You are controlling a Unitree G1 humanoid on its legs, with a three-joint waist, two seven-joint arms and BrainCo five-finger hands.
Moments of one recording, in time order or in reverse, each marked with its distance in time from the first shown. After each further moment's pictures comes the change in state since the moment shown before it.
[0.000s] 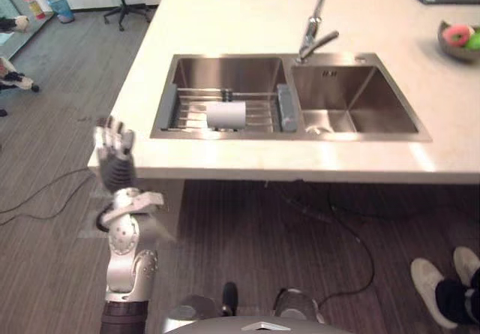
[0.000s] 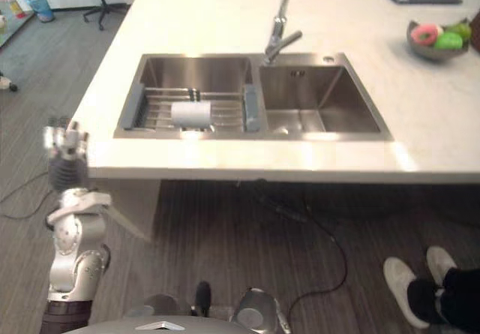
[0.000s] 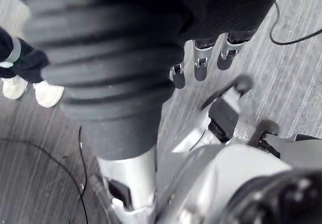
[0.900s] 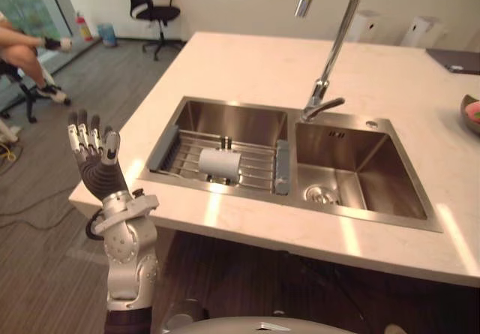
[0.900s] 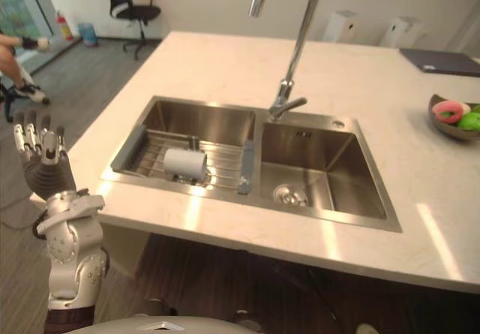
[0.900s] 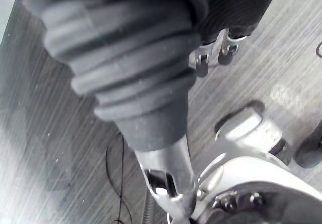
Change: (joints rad) left arm 0.088 -0.046 -0.030 -0.051 0.130 -0.024 -0.033; right arm 0.204 0.022 0.205 -0.083 -0.052 -0.190 0.051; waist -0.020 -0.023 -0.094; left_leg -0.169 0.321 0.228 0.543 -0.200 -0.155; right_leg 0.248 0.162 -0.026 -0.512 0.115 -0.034
